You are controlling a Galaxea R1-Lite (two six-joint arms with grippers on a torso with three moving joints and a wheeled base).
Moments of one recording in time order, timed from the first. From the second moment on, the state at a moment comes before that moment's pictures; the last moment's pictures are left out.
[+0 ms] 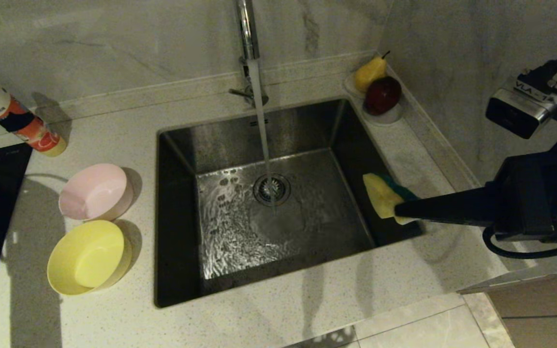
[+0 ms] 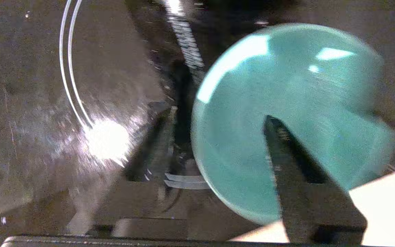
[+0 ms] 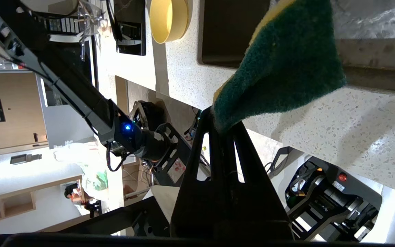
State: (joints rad) left arm 0.86 2.07 -1.93 0.57 -0.12 -0.78; right arm 0.57 1.32 -1.18 0.22 0.48 0.53
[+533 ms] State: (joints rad) left arm 0.85 1.81 -1.92 0.69 -0.22 -0.74; right arm 0.57 1.32 -1.18 0.22 0.48 0.53
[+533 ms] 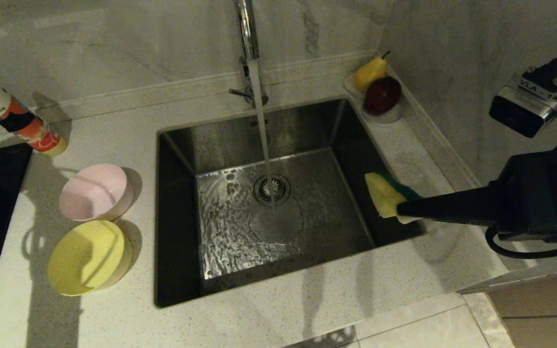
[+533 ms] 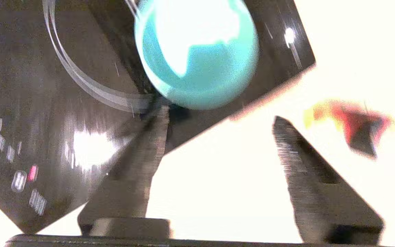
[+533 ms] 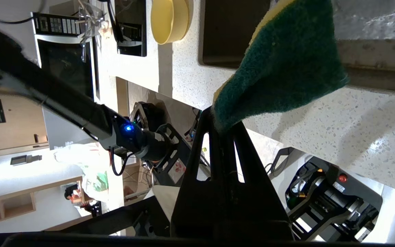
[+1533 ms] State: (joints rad) left arm 0.44 1.52 -1.38 0.63 -0.17 -0.34; right arm 0.57 1.31 -1.17 0.22 0.47 0.54
